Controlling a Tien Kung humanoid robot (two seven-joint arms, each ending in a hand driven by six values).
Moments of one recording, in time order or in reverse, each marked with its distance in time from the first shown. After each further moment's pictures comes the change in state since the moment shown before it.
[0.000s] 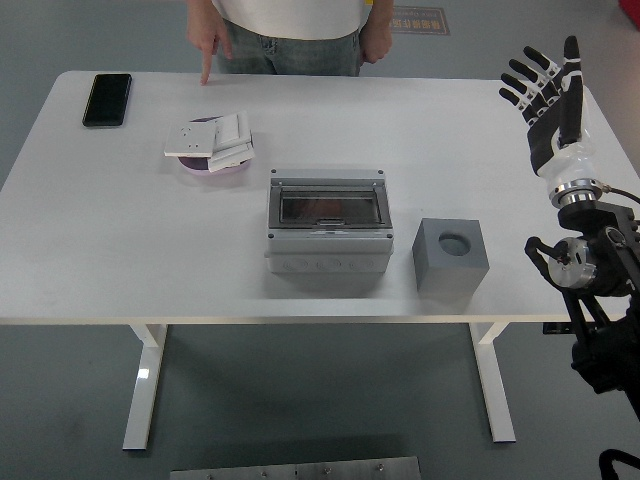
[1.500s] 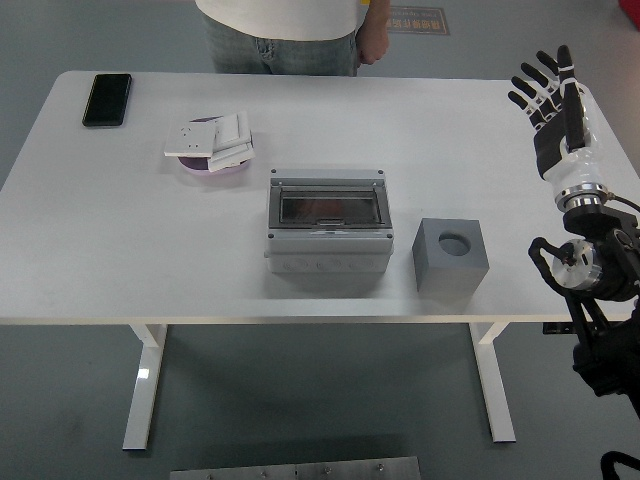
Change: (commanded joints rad) left arm 0.006 -0.012 0.009 0.002 -0.015 -0.002 -0.009; right arm -0.005 -0.004 0.011 -0.012 0.084 -0.004 0.025
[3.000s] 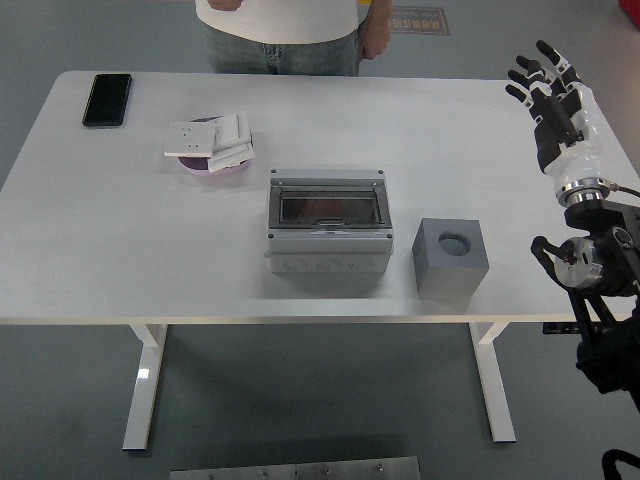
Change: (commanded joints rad) left arm 0.003 -0.002 -0.001 -0.001 0.000 0.000 0.001; right arm 0.003 -0.005 0.005 0.022 -0.085 0.015 -0.018
